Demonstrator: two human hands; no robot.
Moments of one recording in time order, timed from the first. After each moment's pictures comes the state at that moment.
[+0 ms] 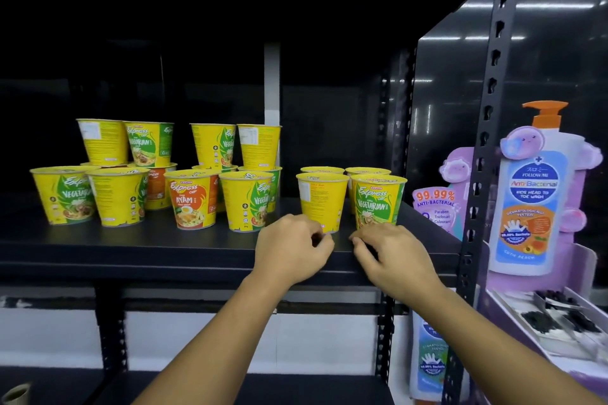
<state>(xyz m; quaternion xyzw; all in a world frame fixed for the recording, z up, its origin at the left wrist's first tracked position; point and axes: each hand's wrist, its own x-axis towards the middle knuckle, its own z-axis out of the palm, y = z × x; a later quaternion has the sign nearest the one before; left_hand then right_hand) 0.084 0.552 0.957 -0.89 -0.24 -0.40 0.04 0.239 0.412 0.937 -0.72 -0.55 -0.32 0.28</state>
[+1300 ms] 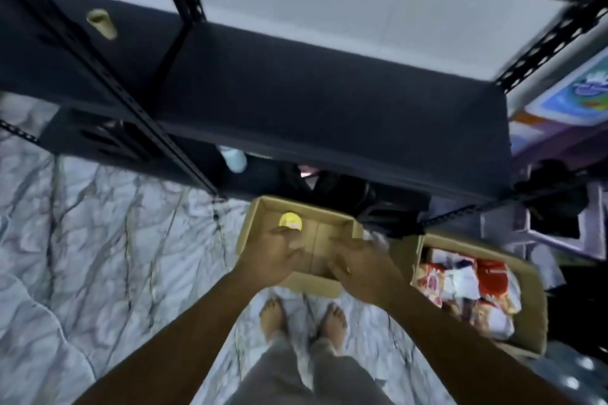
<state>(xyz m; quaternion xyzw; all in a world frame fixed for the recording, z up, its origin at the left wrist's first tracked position) -0.207 0.526 0.464 -0.83 -0.40 0.11 -0.38 -0.017 0.400 0.473 -0.74 -0.60 0.30 -0.03</state>
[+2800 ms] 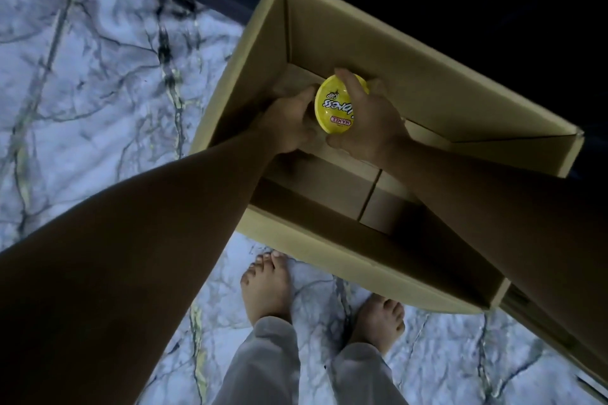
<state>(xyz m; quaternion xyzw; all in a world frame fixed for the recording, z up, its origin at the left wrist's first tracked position) -0.316 0.407 -0.288 -0.37 -0.77 0.07 -0.52 -0.040 0.598 -0.164 -0.75 -0.56 0.35 0.05</state>
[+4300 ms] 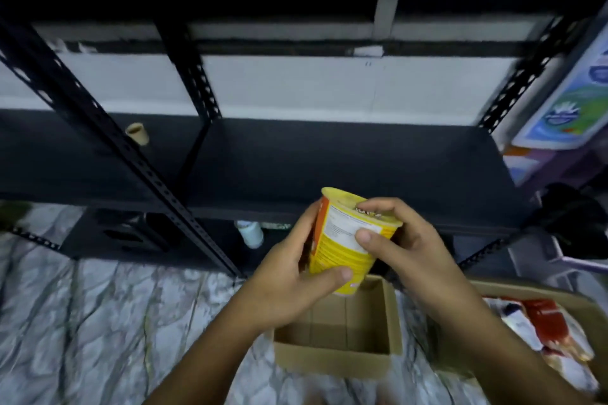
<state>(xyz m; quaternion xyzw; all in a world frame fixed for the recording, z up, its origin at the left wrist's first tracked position) -0.232 0.566 0.612 -0.74 -0.25 -0.15 -0.61 -0.056 0.450 0.626 -0.60 -0.34 0.39 0.62</state>
